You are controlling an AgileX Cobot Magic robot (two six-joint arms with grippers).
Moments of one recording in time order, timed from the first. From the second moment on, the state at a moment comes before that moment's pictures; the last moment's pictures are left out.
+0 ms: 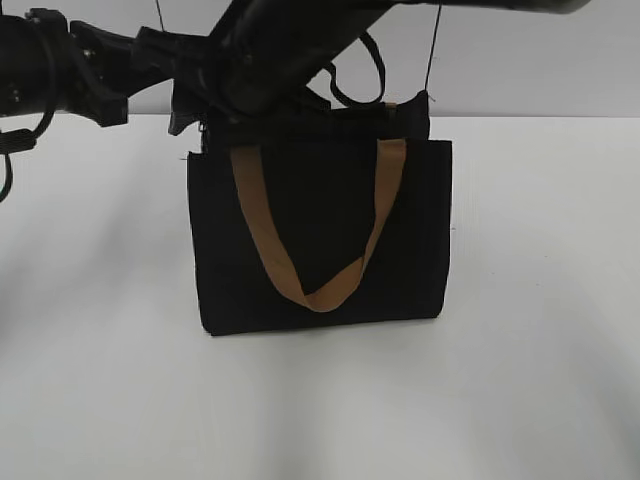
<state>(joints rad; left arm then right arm) -0.13 1.57 -0.86 1.16 -0.80 -0.76 0.73 1.97 -1.64 0.30 0.59 0.42</state>
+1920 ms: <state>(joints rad) -0.10 1.53 -0.86 1.71 -0.73 -1.64 0.70 1.91 -1.64 0.48 0.75 -0.05</state>
